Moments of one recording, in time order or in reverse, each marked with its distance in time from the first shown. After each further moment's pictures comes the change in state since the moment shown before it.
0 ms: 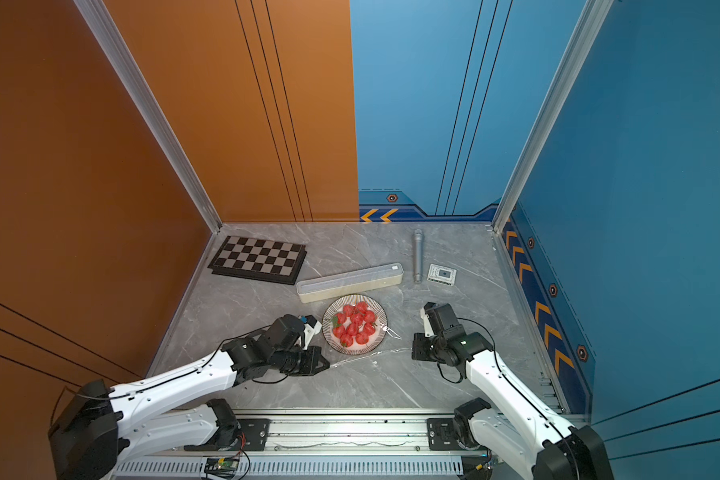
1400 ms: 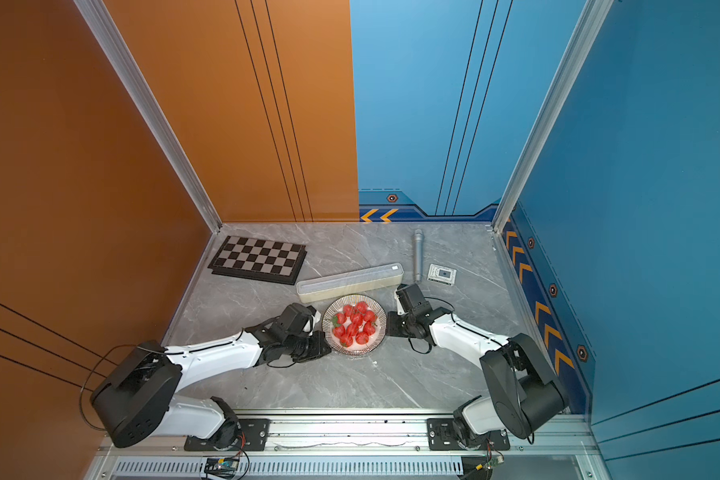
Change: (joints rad) left arm 0.147 0.271 0.023 0.204 -0.019 -0.023; right arm 0.103 0.457 0.161 0.365 -0.001 0.075
